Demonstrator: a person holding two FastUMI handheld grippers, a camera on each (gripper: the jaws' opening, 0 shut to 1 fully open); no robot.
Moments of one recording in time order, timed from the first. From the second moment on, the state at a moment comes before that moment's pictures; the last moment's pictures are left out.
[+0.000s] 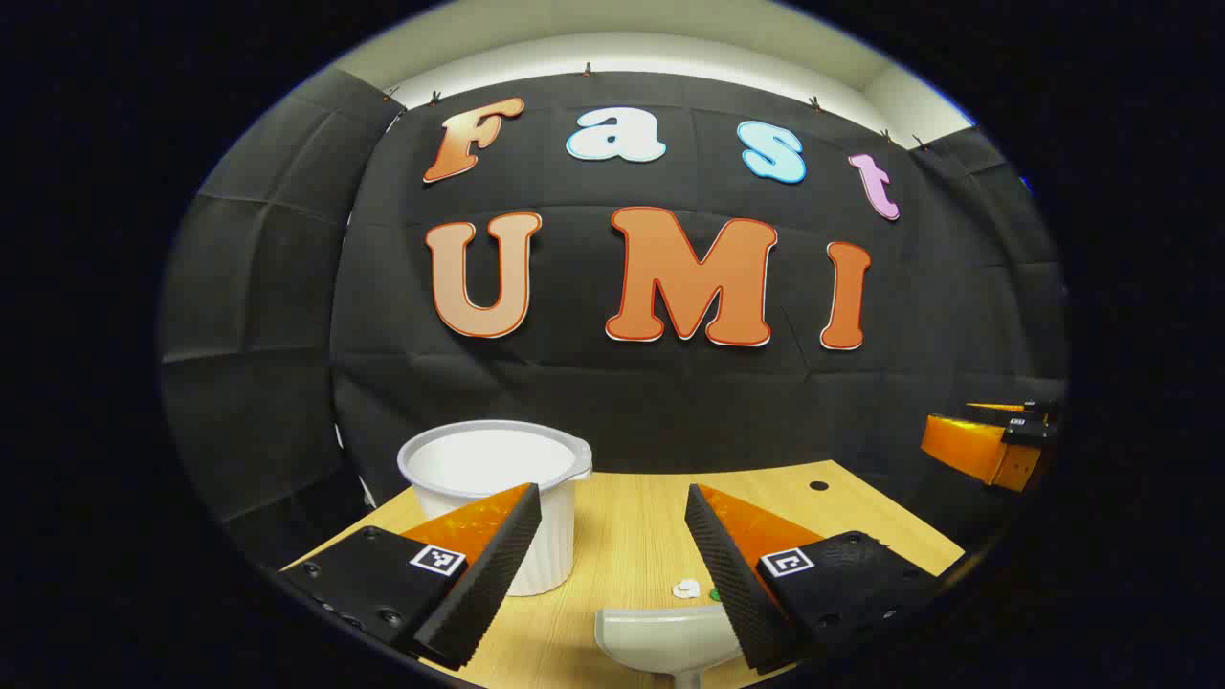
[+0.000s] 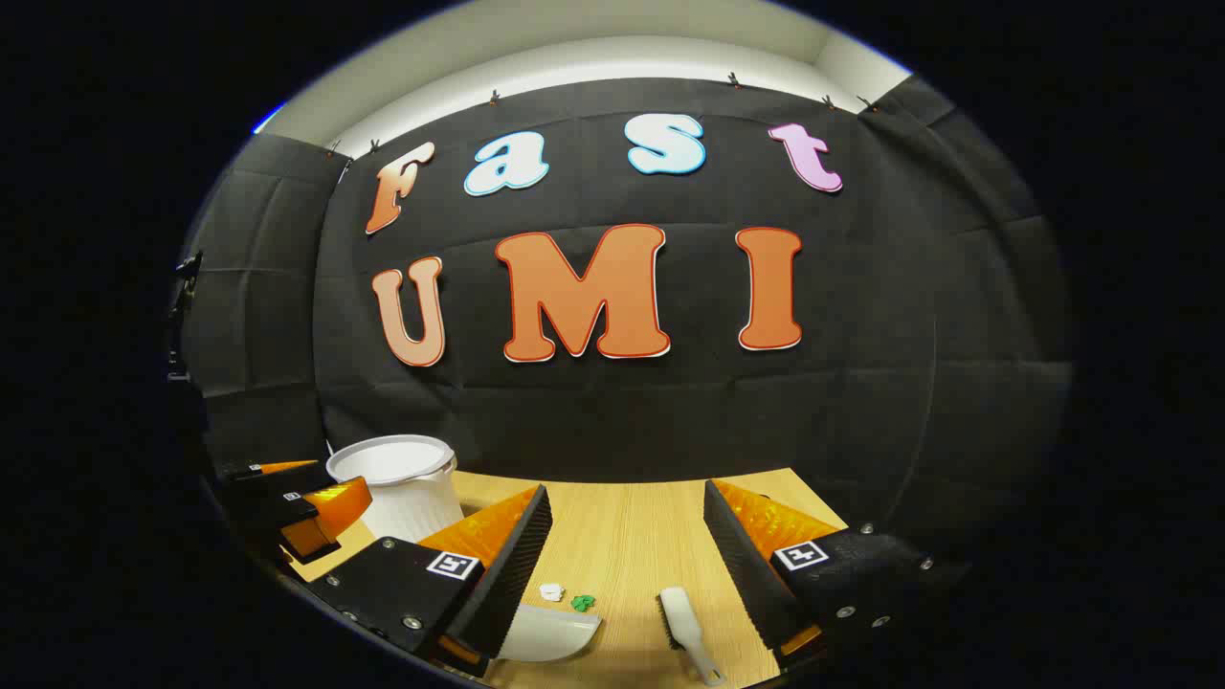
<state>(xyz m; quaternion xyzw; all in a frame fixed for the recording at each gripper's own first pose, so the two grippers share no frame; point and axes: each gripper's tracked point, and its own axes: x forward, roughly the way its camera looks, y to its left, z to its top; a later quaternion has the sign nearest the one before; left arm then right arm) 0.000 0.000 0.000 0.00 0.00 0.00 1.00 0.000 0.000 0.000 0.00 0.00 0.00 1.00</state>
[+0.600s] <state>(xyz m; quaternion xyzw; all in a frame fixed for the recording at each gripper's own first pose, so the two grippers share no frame) -0.005 -0.036 0.003 -0.01 0.00 0.01 1.00 -0.003 -0.010 0.009 -0.03 0.01 0.02 1.00</state>
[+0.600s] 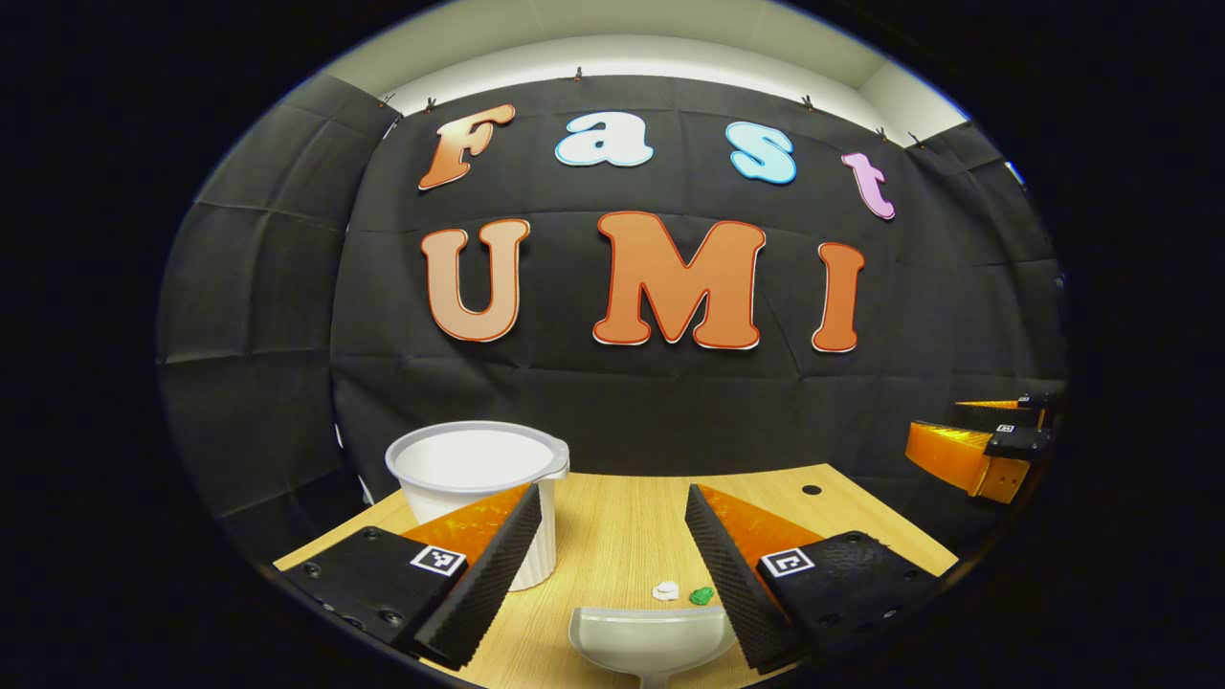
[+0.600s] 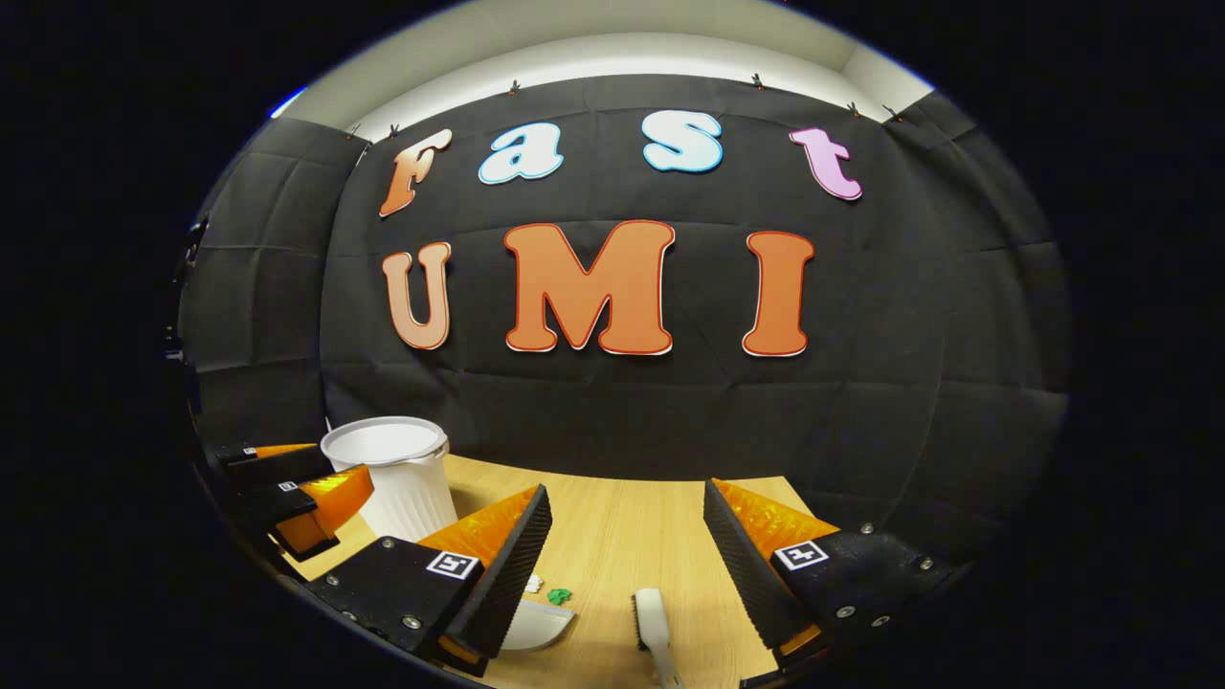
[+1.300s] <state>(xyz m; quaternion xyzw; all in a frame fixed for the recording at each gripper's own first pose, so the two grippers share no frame) -0.010 -0.037 0.010 -0.01 -0.01 0.01 1.00 -0.011 -0.004 0.024 -0.02 0.02 0.03 1.00</state>
